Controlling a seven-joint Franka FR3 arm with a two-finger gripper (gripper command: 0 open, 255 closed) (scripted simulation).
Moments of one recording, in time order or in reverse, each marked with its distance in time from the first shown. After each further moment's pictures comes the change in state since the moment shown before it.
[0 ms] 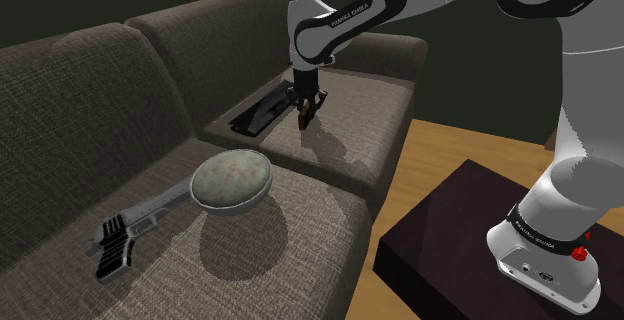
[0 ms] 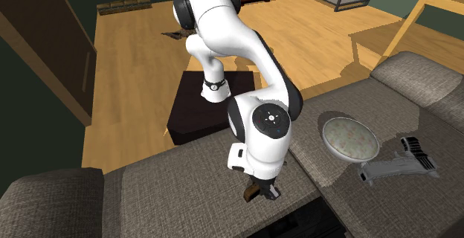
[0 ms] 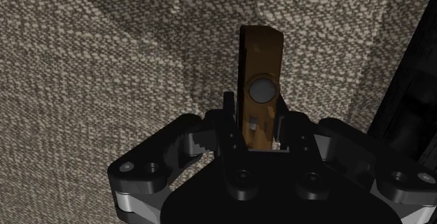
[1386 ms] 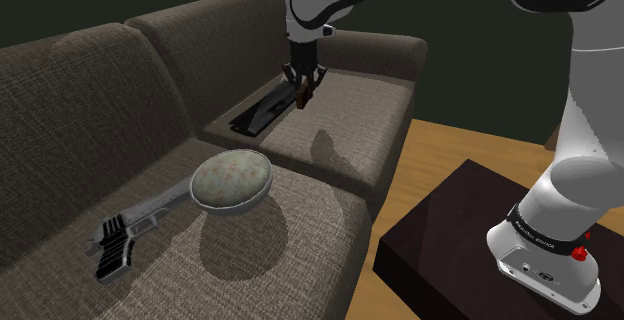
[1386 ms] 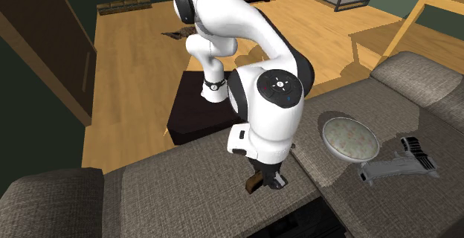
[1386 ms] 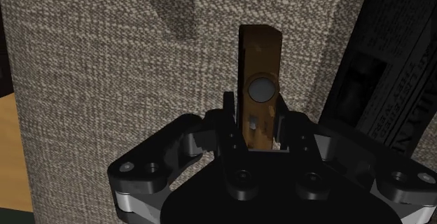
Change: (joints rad) arm -0.002 -0.058 0.013 0.121 0.024 -0.176 -0.010
